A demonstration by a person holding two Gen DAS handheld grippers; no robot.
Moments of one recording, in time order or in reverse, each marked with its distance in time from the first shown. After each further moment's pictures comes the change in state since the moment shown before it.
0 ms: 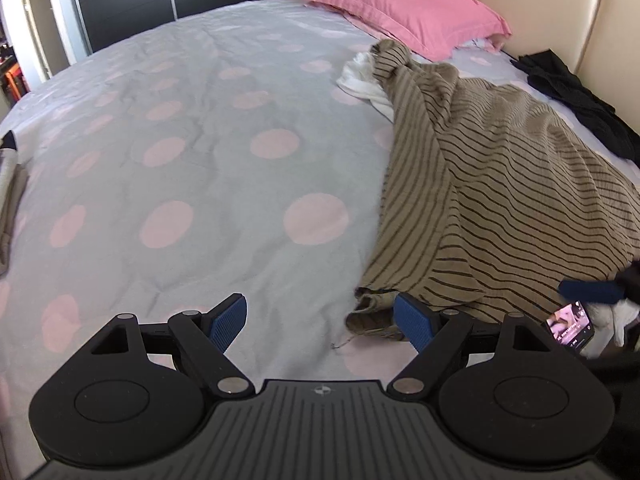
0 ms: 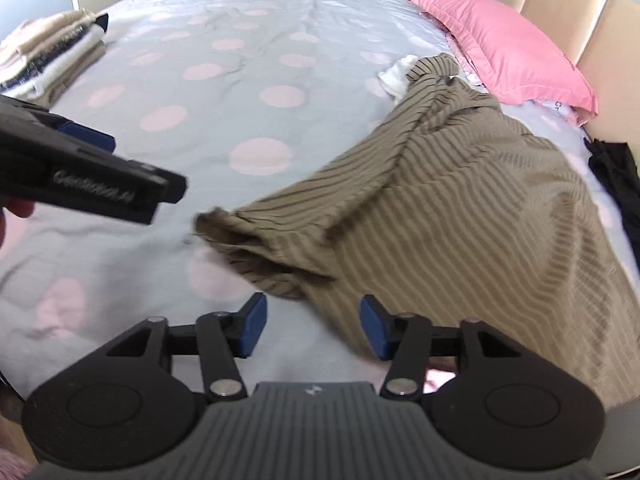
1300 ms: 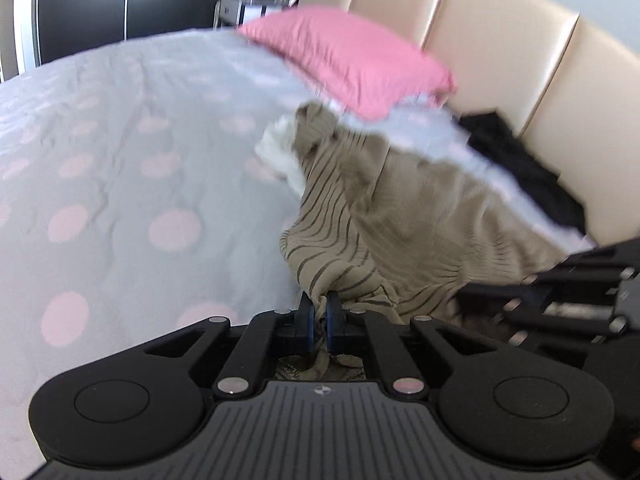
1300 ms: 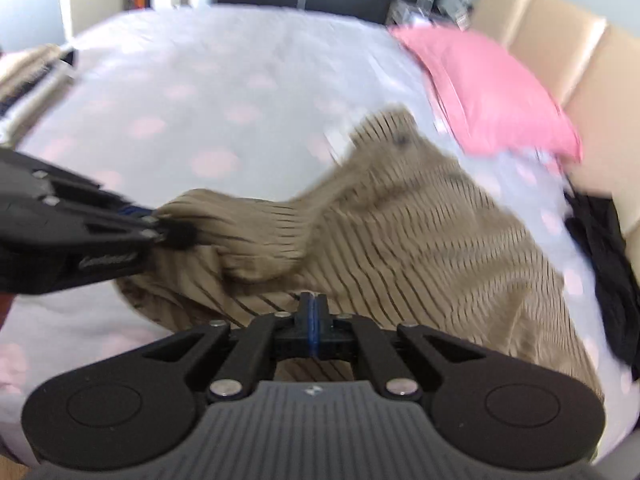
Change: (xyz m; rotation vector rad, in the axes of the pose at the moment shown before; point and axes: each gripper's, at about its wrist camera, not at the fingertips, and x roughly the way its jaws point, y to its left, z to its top) left arm -0.005 -0.018 0.076 -0.054 -0.138 -0.240; right arm -0.023 -0.063 0.079 -0.045 -0.117 -0.003
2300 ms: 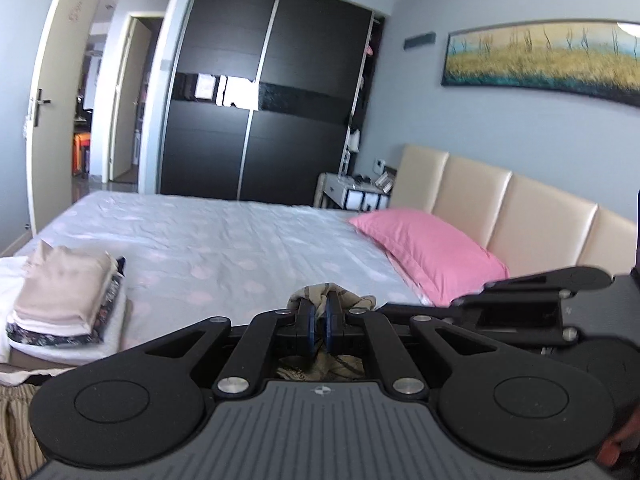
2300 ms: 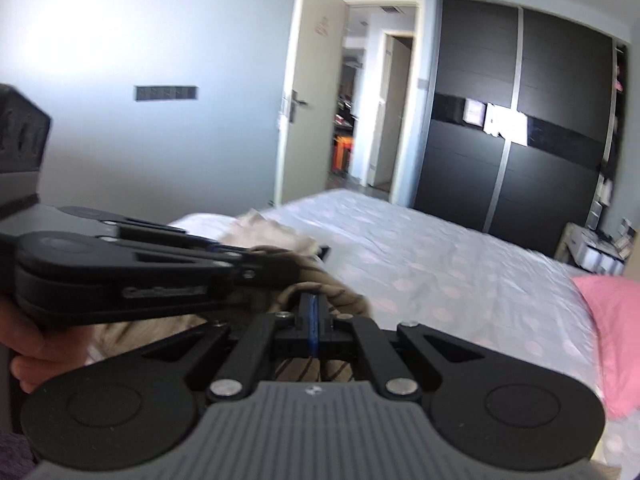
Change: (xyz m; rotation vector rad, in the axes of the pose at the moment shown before) left arm -0.301 0.090 -0.008 -0.119 -0.477 0.228; right arm -0.224 0.212 0.101 -0.256 -0.510 0.424
